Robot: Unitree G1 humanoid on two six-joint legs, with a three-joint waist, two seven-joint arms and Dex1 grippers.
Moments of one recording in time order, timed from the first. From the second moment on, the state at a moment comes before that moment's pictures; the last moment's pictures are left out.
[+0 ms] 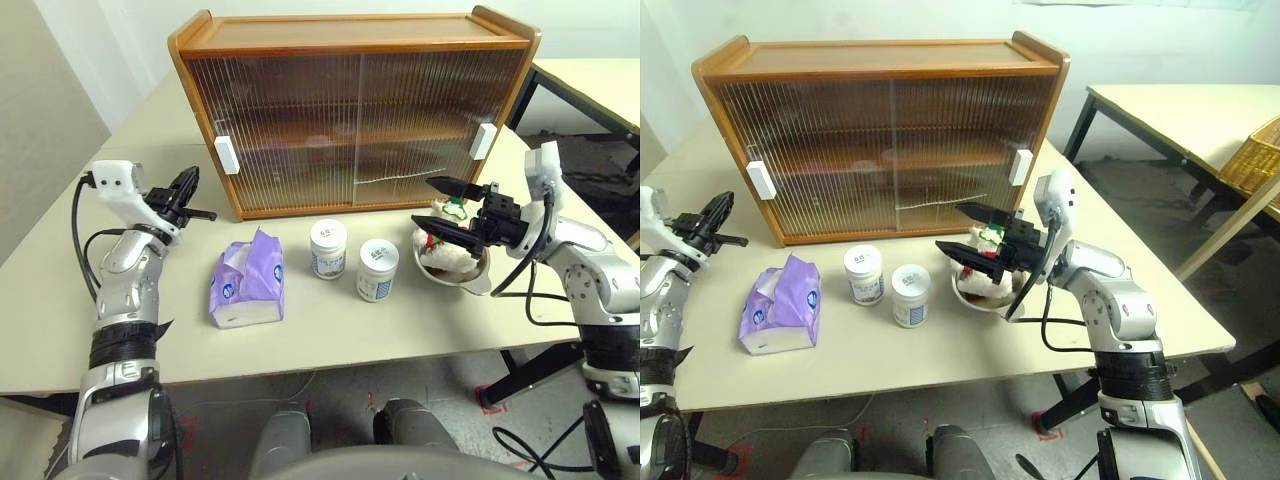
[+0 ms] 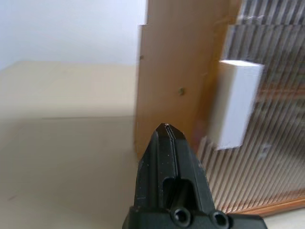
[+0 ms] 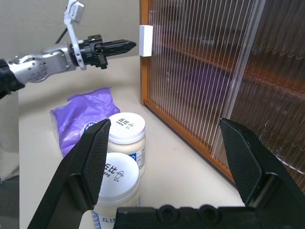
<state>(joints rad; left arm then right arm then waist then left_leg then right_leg) -0.43 0.48 0.30 0.43 -0.32 -0.05 -0.49 -0.37 -0.55 -0.09 -0.04 0.57 0.34 1.09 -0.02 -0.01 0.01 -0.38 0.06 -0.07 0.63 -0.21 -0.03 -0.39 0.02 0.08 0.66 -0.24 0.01</state>
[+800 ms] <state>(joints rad) -0.42 0.43 0.27 0.25 -0.31 0.06 -0.45 -0.37 -0.54 -0.09 -0.04 0.57 0.34 1.07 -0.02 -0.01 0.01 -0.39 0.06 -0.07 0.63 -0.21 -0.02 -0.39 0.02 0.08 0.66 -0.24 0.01</state>
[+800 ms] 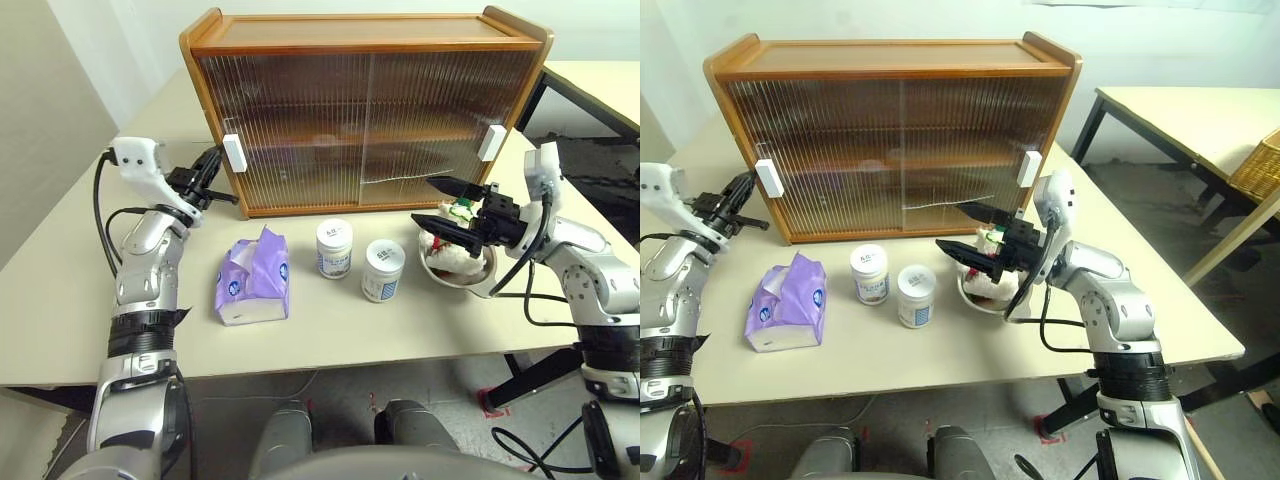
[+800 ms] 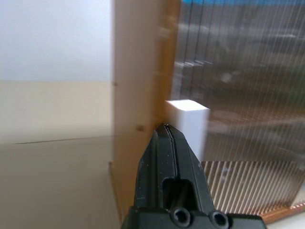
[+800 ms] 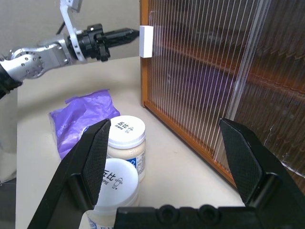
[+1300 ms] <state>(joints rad) -0.50 0.40 0.25 0.34 -0.31 0.04 -0.46 -0.37 -0.54 -0.09 -0.04 0.57 0.34 1.06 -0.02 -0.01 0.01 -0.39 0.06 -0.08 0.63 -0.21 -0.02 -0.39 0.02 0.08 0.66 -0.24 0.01</state>
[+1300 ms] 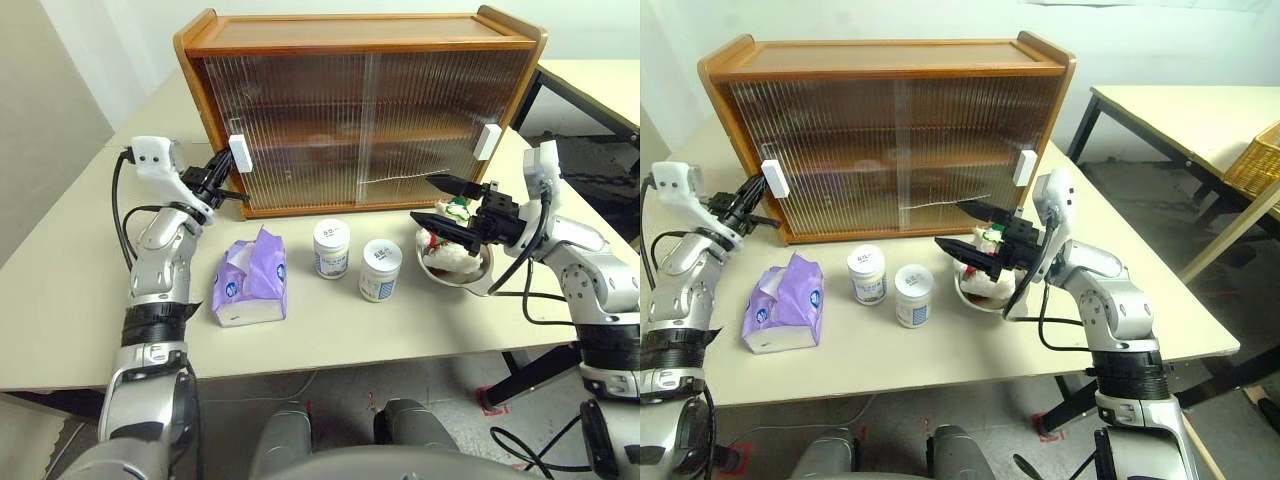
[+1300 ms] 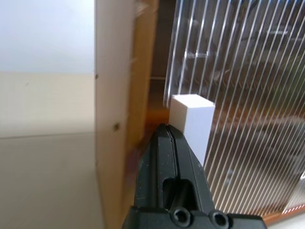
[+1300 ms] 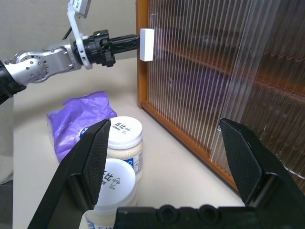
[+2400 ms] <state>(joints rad) -0.68 0.28 0.09 0.47 -0.31 0.08 -0.65 -0.37 -0.54 -0.09 -0.04 0.57 0.33 1.04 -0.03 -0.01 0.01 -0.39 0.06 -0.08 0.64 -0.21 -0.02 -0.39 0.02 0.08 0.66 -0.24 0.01</state>
